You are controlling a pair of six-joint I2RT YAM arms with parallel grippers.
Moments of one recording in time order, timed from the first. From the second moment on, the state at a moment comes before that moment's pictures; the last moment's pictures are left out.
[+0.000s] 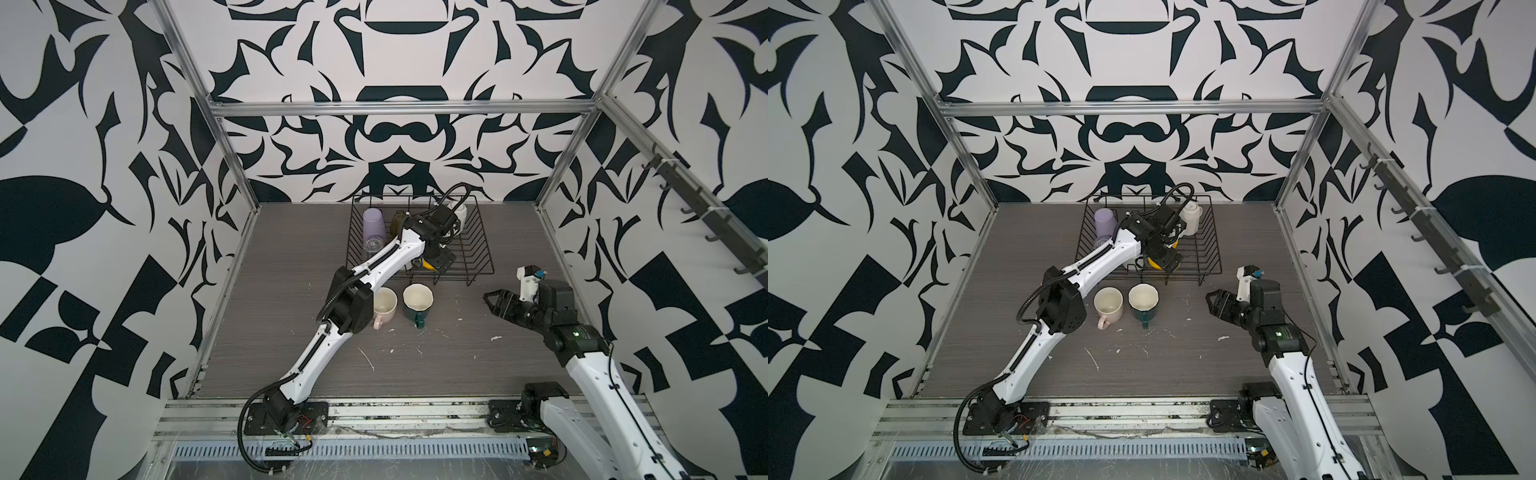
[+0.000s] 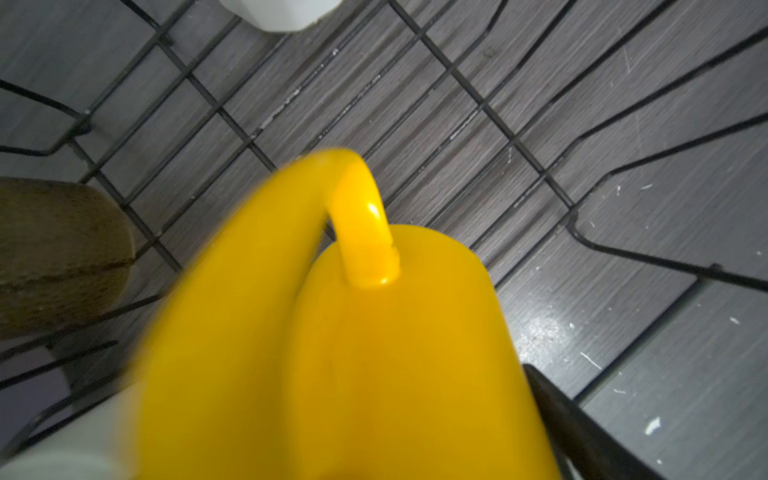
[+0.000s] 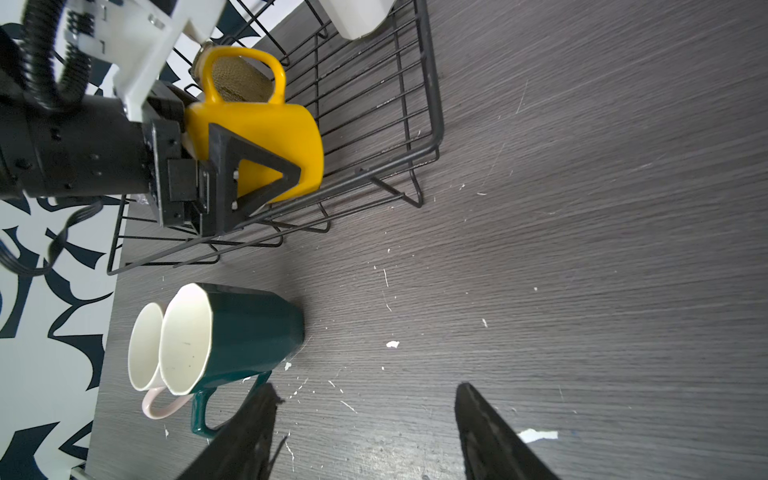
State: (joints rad) left arm -0.82 2.51 2.51 -1.08 -0.02 0.02; right arm 0.04 0.73 0.58 -0.57 -0.36 0.50
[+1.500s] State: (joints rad) left arm -0.73 1.57 1.57 -0.58 -0.15 -0.16; right arm 0.05 0.81 0.67 -0.61 -0.33 0.43
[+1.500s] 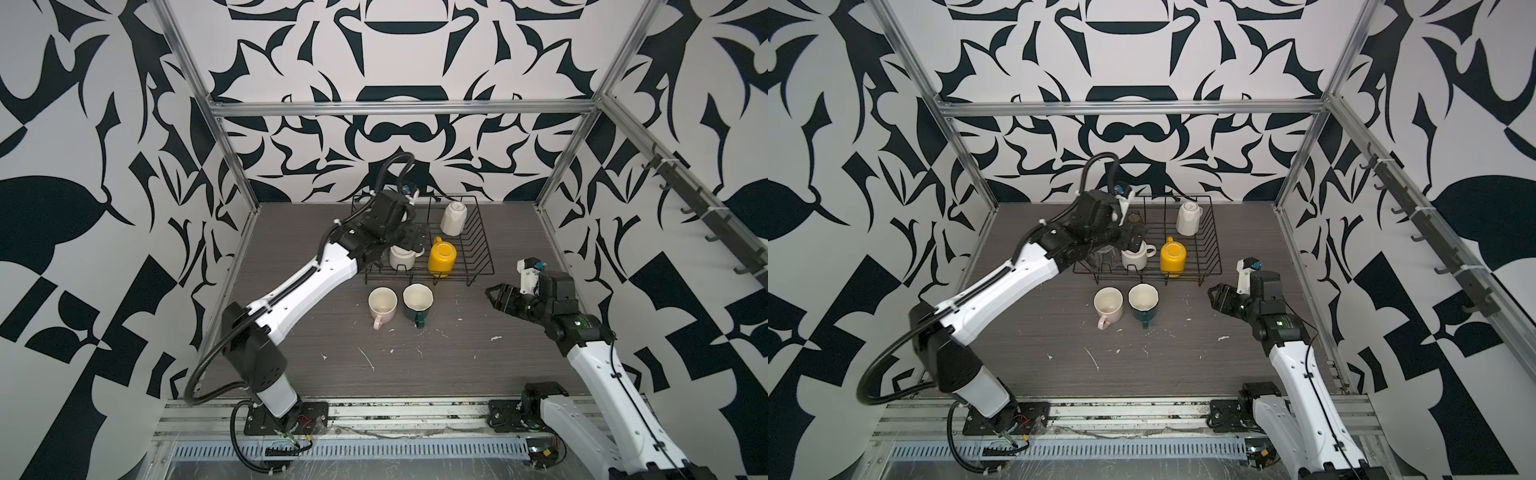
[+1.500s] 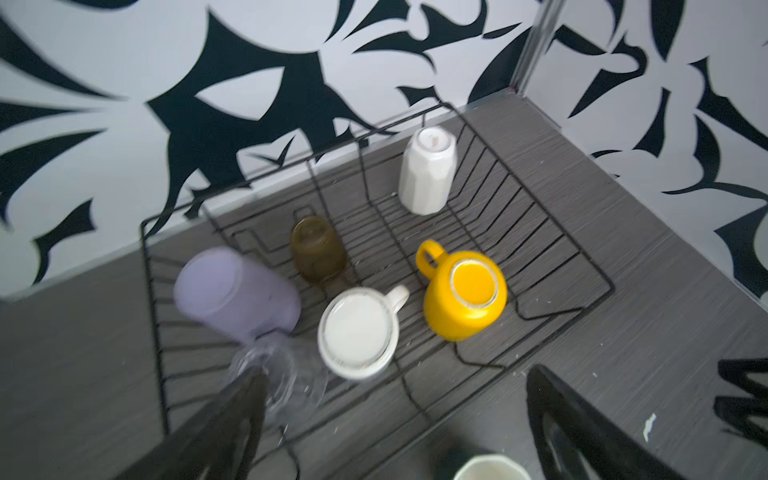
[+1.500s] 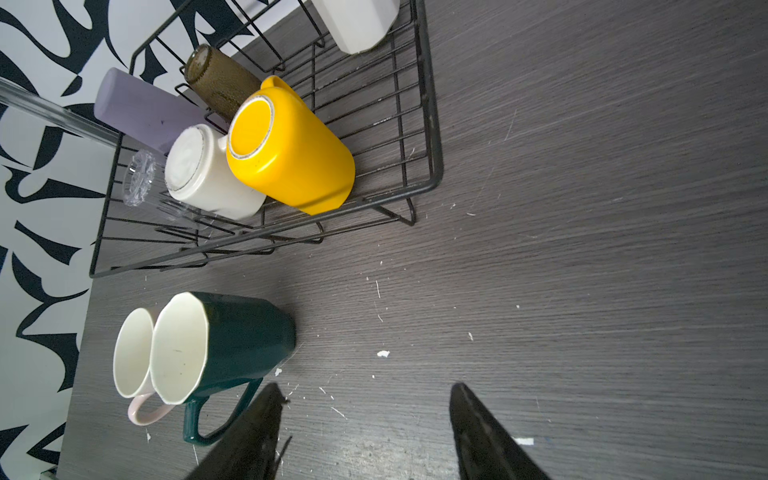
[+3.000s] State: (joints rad) left arm -0.65 1.42 1.03 -0.72 0.09 -0.56; right arm 0.09 0.88 0.69 -0.59 -0.29 0.42
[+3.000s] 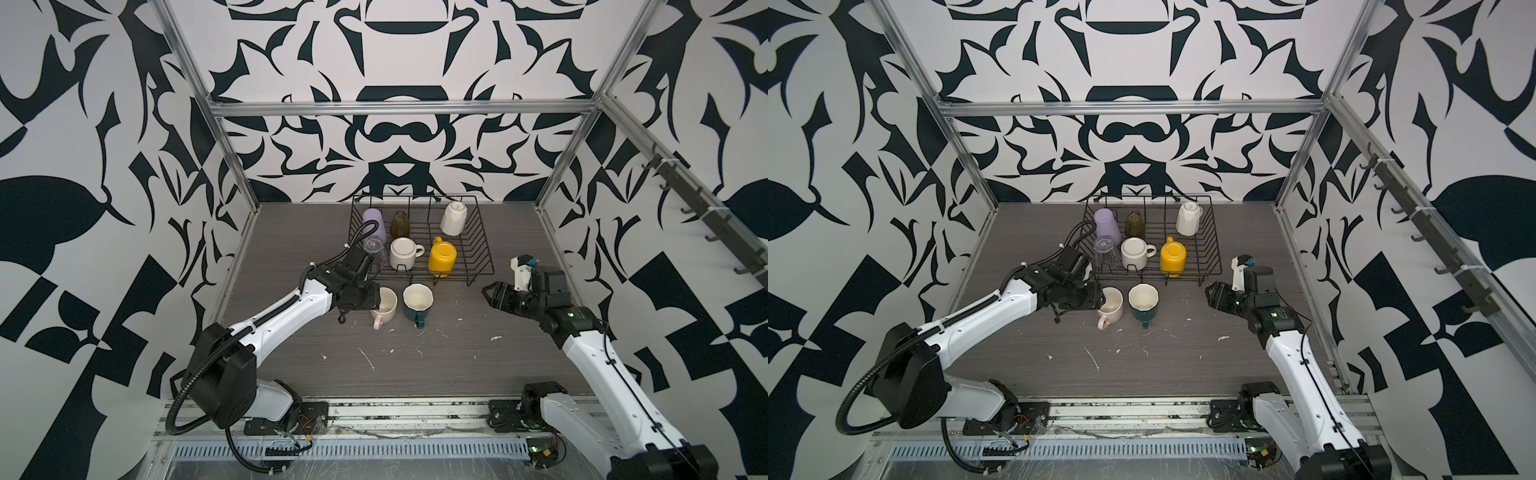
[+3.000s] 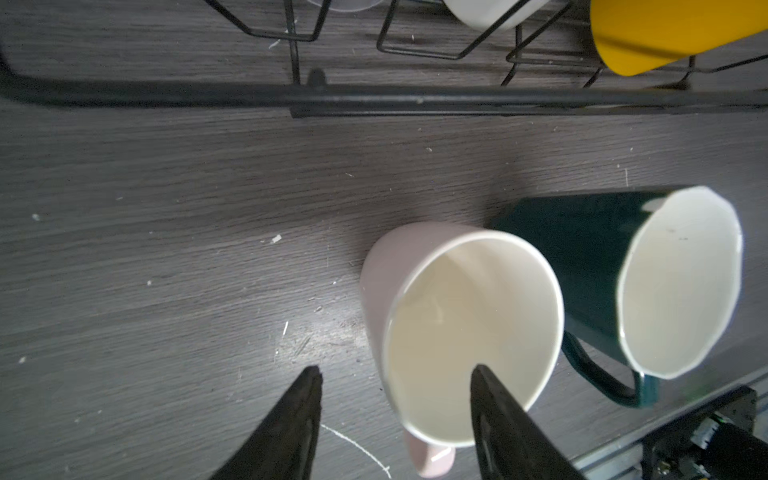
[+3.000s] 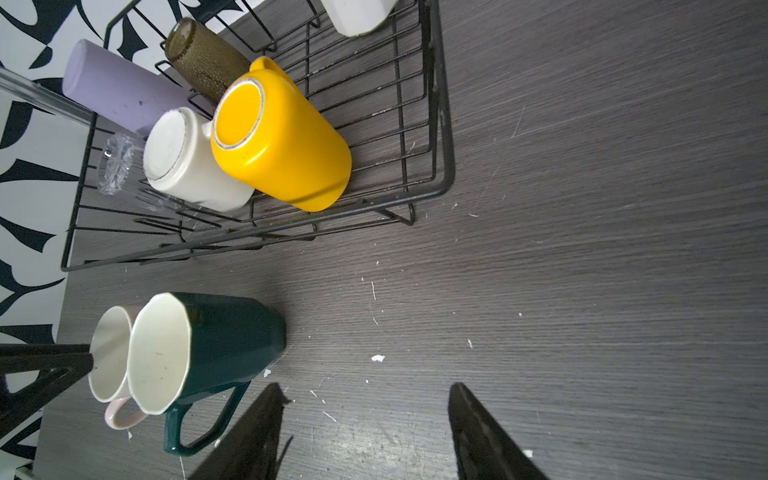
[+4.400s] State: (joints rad) left arm -0.65 1.46 1.04 -0.79 0.05 -0.52; right arm 0.09 0.92 0.68 -0.54 -0.31 0.43
